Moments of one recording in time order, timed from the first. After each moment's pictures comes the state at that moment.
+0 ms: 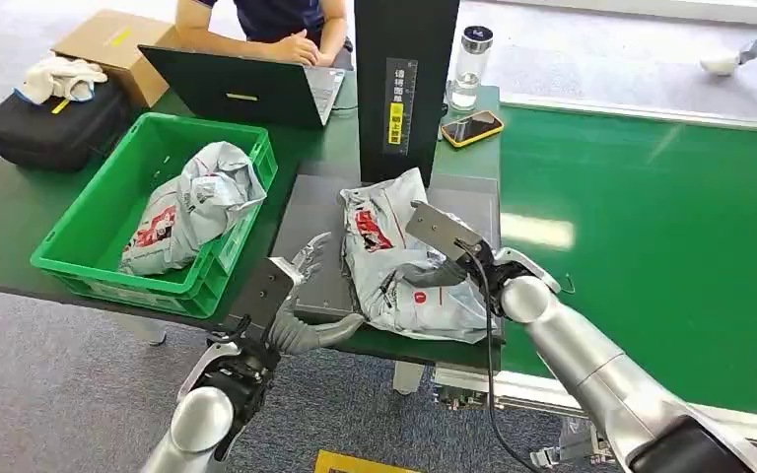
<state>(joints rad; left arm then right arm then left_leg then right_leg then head) -0.11 -0.07 -0.51 -1.29 -0.28 -0.01 -0.20 -0.80 -0.16 0.67 -0.74 0.13 0.09 -0.26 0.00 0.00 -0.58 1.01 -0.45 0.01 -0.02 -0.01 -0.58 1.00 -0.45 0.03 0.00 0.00</state>
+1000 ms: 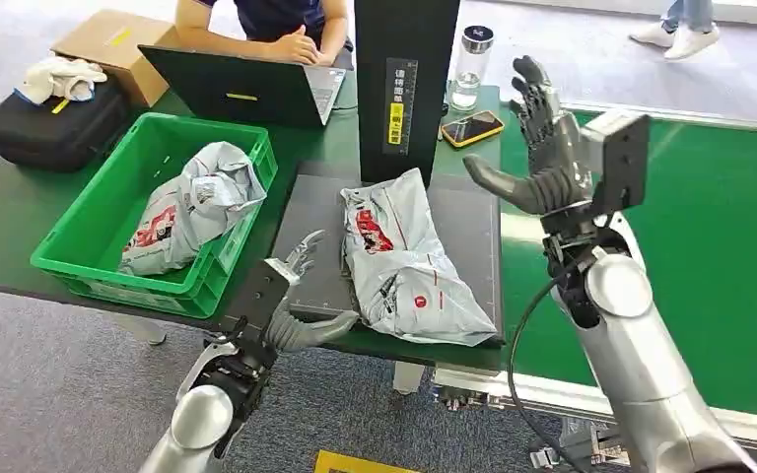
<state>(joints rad) -0.11 -0.06 -0.49 -1.26 -0.30 0.00 -0.25 -0.63 -0.19 0.28 -1.31 -0.11 -0.12 -0.43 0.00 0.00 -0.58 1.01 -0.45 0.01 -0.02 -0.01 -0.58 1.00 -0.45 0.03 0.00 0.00</state>
